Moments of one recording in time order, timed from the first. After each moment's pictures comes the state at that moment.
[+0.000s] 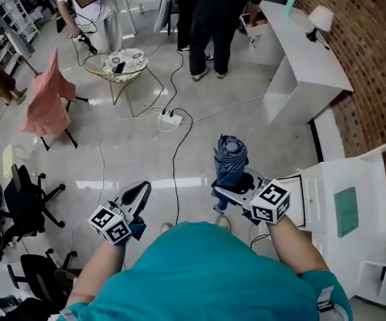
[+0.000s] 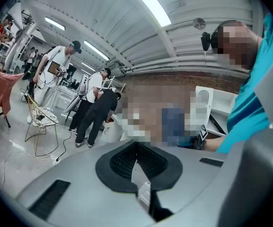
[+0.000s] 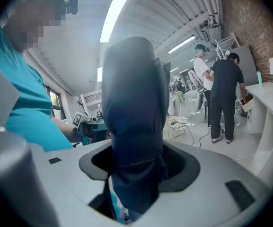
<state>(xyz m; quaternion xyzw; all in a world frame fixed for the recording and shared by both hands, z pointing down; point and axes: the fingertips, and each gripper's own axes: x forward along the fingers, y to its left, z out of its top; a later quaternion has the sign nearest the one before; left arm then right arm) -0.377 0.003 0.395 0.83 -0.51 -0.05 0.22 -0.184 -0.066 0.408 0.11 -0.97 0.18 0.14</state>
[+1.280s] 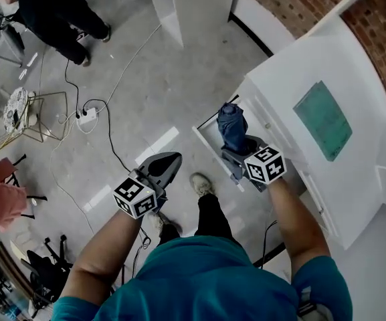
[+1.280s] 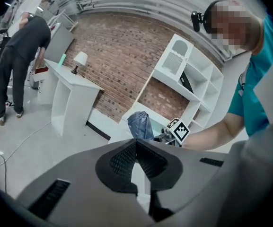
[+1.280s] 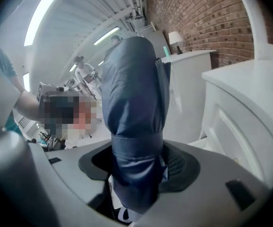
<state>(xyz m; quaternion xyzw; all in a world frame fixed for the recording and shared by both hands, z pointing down) 0.044 -0.124 0.569 0.94 -0.16 0.13 0.28 0.189 -0.101 0.686 0.42 -0.80 0.37 0.22</state>
